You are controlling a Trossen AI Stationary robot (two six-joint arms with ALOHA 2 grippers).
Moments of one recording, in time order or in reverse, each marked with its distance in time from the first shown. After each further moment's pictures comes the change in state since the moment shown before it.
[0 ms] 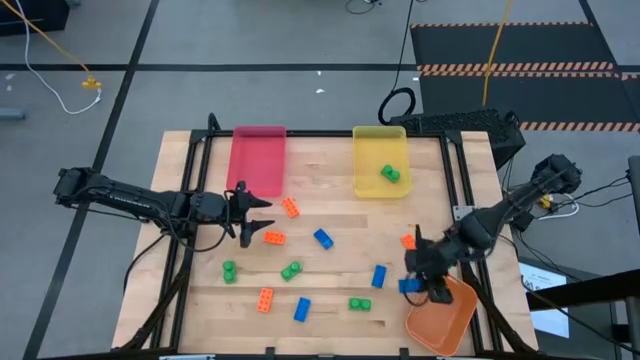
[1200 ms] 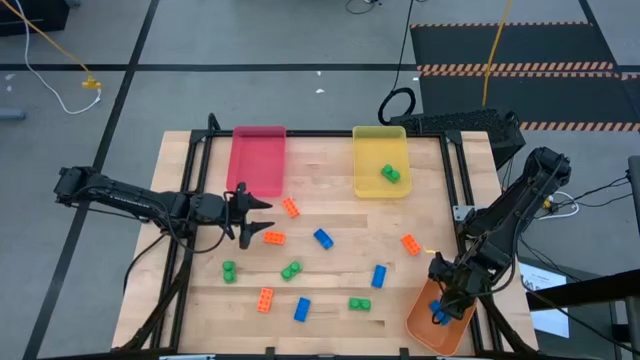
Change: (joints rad) left arm -0.015 0.000 0.000 0.009 0.001 0.001; right arm 0.306 0.009 -0.063 -0.095 0.064 0.703
